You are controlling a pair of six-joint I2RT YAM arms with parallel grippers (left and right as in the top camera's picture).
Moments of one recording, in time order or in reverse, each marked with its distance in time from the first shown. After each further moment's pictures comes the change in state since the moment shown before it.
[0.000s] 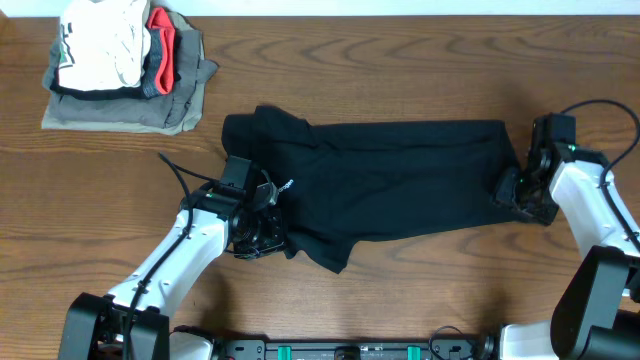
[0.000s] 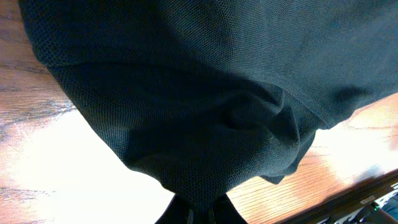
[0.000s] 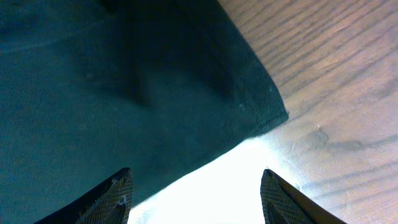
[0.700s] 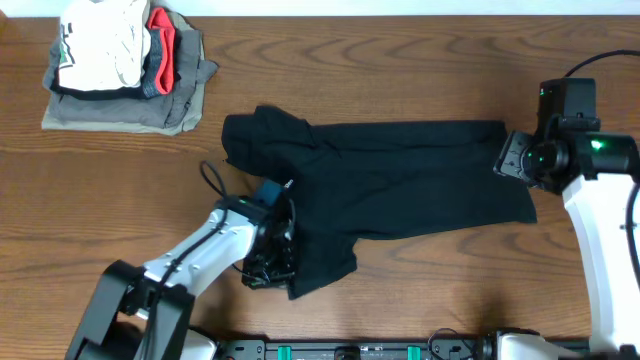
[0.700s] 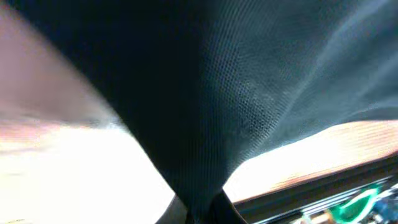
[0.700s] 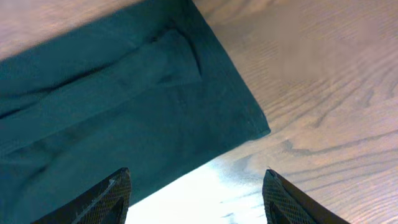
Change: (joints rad) left arm -0.149 0.095 -0.026 -0.140 0.001 -0.009; right arm 0.148 -0.209 0.292 -0.260 0.061 0.035
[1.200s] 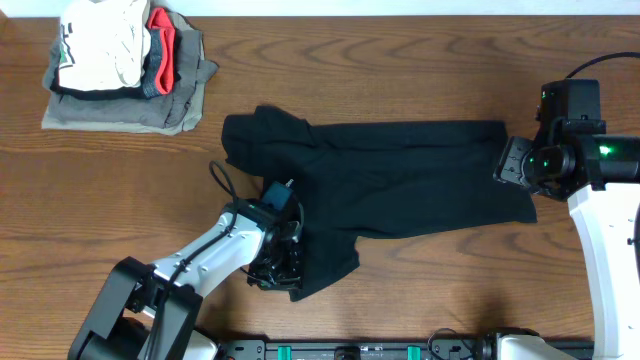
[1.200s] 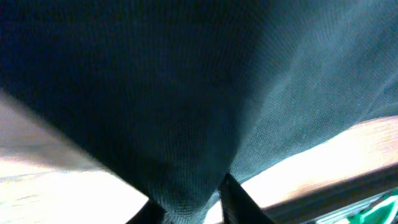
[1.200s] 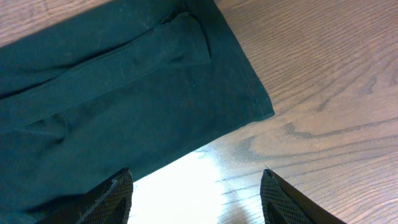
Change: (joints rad) left arm -0.079 0.024 -0.019 0.060 -0.023 -0.009; right arm 0.036 -0.053 0.064 -0.116 -0.031 -0.001
